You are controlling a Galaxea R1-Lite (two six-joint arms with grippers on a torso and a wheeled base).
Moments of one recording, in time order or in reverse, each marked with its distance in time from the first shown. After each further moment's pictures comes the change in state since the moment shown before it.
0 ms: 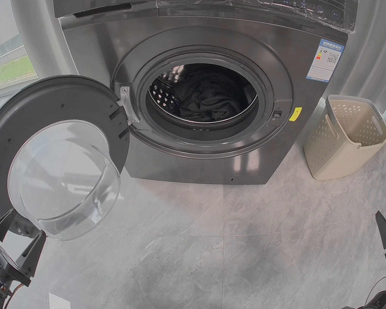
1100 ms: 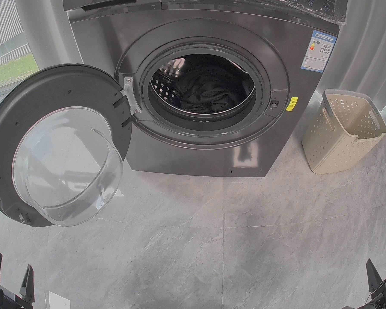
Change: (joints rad) left arm 0.401 -0.551 0.000 0.650 -0.005 0.040; right arm -0.184 -0.509 0.000 0.610 0.131 -0.101
